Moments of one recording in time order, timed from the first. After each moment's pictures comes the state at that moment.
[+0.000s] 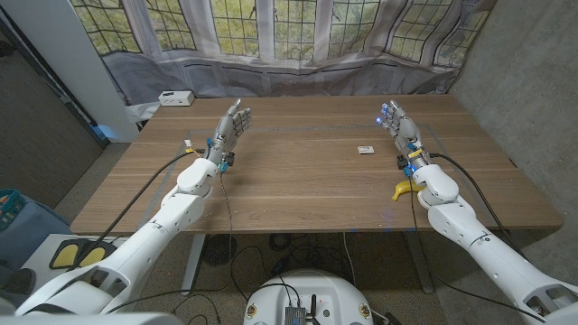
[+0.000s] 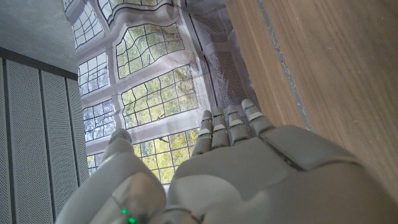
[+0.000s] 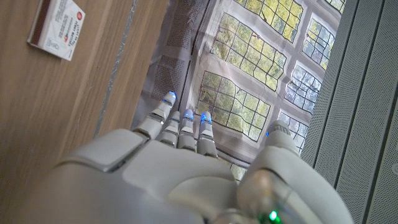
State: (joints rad) left arm 0.82 0.50 0.39 -1.32 -0.58 -0.35 -0.01; left_hand 0.13 0.00 0.29 -0.12 0.19 0.22 0.12 0.22 0.17 0.21 0.10 0.26 0.19 0.16 0.10 0.22 0.18 0.12 0.13 0.23 0.17; right arm -0.93 -0.55 -0.32 -1.38 0.58 0.46 0.00; right_hand 0.26 0.08 0.22 -0.15 0.18 0.22 0.06 0.22 0.19 0.16 0.12 0.24 0.20 0.06 0.06 0.26 0.22 0.28 -0.01 0.23 0.17
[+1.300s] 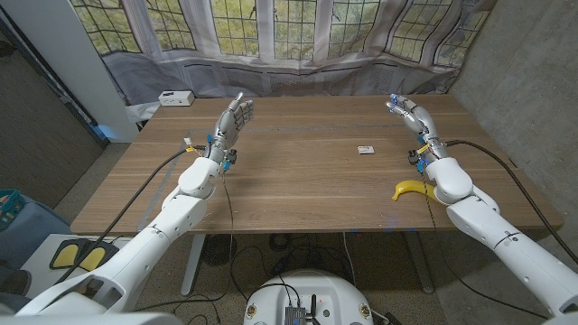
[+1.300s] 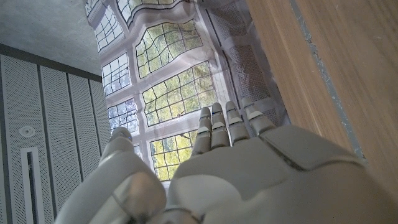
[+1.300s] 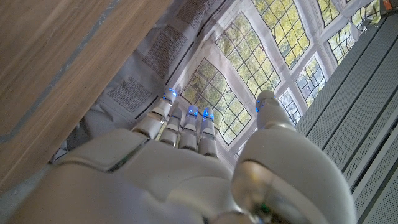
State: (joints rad) left arm 0.88 0.52 0.37 -1.43 -0.54 -0.41 0.04; left_hand 0.14 0.01 0.29 -0.12 0.19 0.27 0.12 0.22 0.18 0.25 0.08 0.26 0.19 0.19 0.09 0.22 0.18 0.13 0.13 0.23 0.17; right arm -0.98 -0.68 -0.28 -1.54 0.25 0.38 -0.24; right_hand 0.58 0.08 0.34 -0.19 0.19 0.27 -0.01 0.22 0.19 0.24 0.02 0.24 0.20 0.11 0.04 0.25 0.21 0.30 0.01 0.21 0.17
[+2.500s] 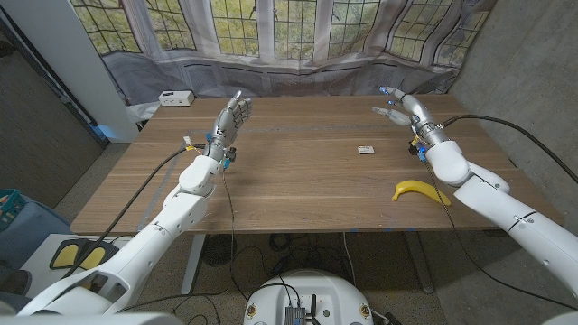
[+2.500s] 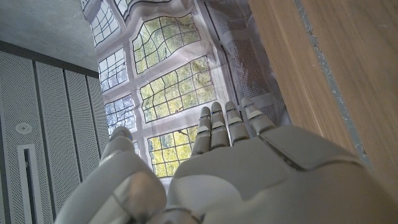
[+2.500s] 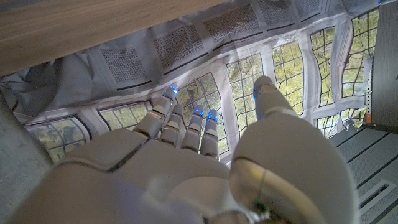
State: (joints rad) left arm 0.85 0.50 0.37 -1.38 -0.54 -0.41 0.04; left_hand 0.15 0.02 0.29 -0.13 0.18 0.28 0.12 0.21 0.18 0.26 0.08 0.26 0.19 0.20 0.09 0.20 0.18 0.14 0.14 0.21 0.17; right arm -0.92 -0.82 -0.35 -1.69 -0.10 0.10 -0.31; right_hand 0.71 0.03 0.37 -0.18 0.19 0.28 -0.07 0.22 0.19 0.28 -0.05 0.22 0.20 0.14 0.04 0.25 0.21 0.32 0.02 0.20 0.17
